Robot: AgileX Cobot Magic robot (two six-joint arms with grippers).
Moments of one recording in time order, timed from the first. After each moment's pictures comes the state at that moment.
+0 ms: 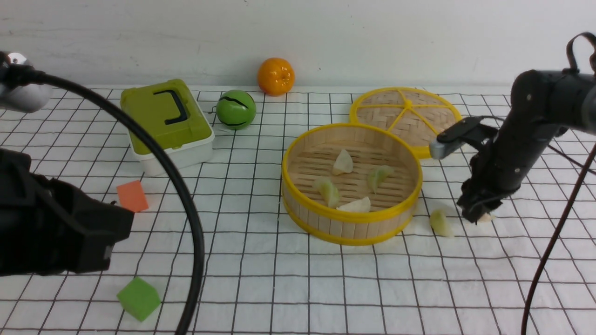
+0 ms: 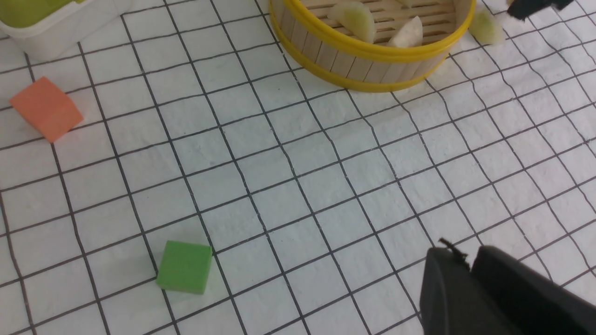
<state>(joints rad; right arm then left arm) 0.08 2.05 -1.66 0.14 1.01 -0.54 -0.48 0.86 -0.96 -0.11 0.86 -0.08</state>
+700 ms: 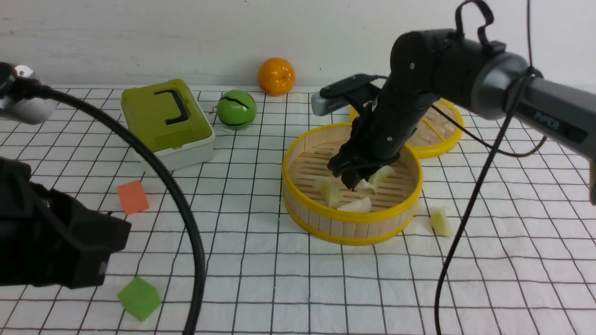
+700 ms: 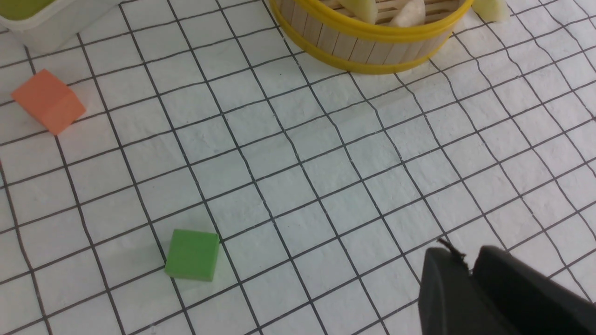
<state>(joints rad) 0.41 2.18 -1.94 0.15 1.02 -0.20 -0.48 0.86 -0.96 -0.11 0.89 -0.05</state>
